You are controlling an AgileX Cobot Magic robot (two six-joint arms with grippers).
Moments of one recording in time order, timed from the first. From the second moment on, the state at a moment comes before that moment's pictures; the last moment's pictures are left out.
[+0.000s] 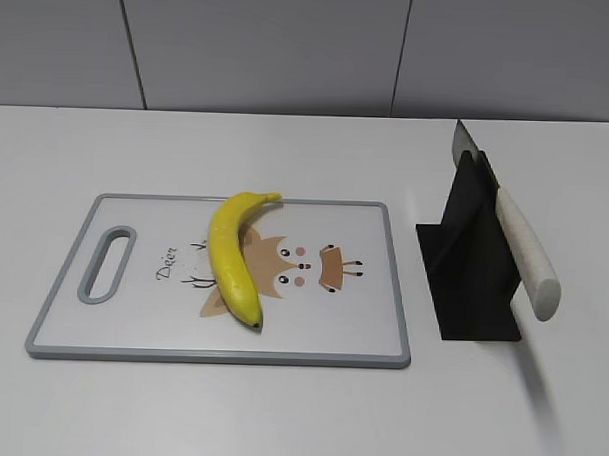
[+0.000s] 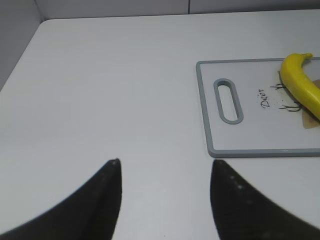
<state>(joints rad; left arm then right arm) -0.11 -0.01 -0.49 0.01 1.09 0.07 0.03 -0.01 -0.51 0.25 1.05 -0.16</state>
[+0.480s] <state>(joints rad) -0.11 -0.01 -0.49 0.01 1.09 0.07 0.03 -0.01 -0.51 0.25 1.05 -0.16</state>
